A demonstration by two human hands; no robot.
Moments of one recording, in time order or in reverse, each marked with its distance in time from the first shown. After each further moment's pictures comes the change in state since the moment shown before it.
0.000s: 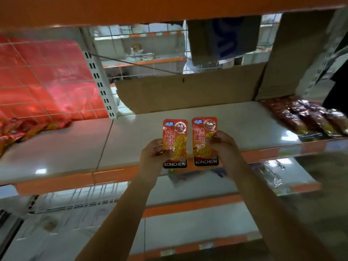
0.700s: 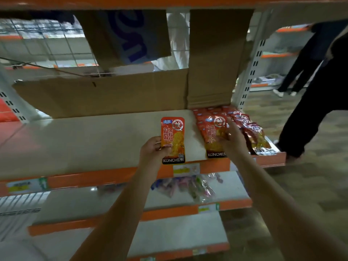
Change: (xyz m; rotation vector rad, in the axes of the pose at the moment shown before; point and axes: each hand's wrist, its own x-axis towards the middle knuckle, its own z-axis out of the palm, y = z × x) left_hand 0.038 -0.059 0.327 0.116 0.089 0.007; right_hand 0.092 -0.020 -0.345 -0.531 0.194 -0.128
